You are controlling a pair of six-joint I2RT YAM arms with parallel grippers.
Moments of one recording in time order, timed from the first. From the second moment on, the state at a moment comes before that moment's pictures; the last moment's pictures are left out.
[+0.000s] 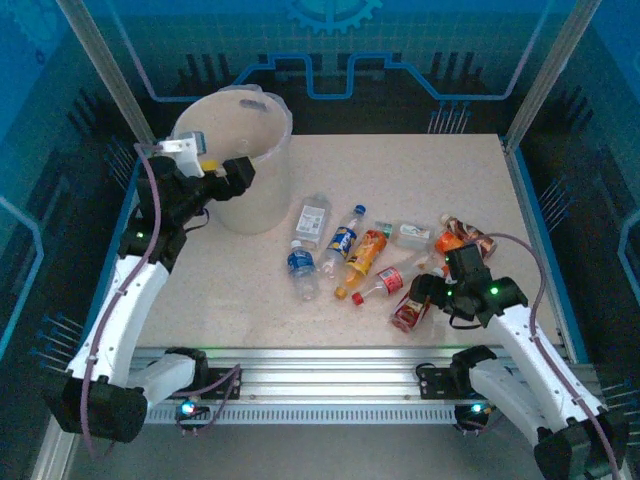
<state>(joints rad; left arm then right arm) -0.10 1.07 1.09 -0.22 0.30 -0.45 0.27 0.77 0.62 -0.99 -0.07 0.62</state>
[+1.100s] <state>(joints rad) -0.24 1.09 0.86 0.12 0.33 -0.77 0.39 0.93 0.52 -0.80 -0.09 0.78</state>
